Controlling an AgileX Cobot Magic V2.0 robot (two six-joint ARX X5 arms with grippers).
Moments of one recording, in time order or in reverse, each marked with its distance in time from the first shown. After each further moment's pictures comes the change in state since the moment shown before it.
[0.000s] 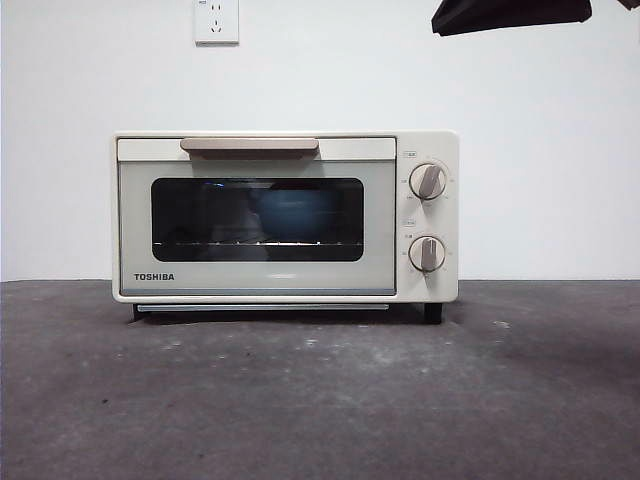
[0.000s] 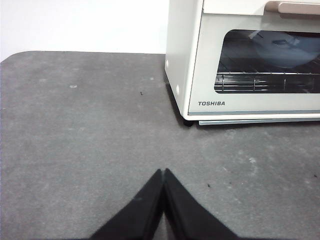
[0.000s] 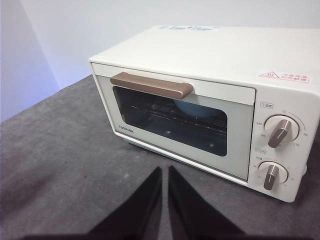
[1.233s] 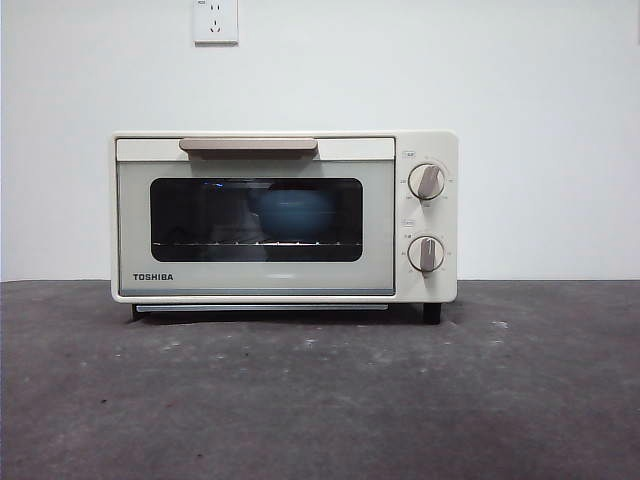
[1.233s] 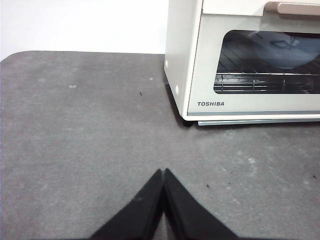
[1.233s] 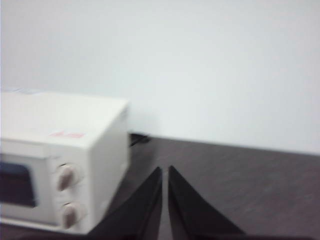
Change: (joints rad) left arm 0.000 0.000 0.000 0.000 0.000 -0.003; right arm -0.601 -0.404 -0.024 -0.174 -0.071 -0.242
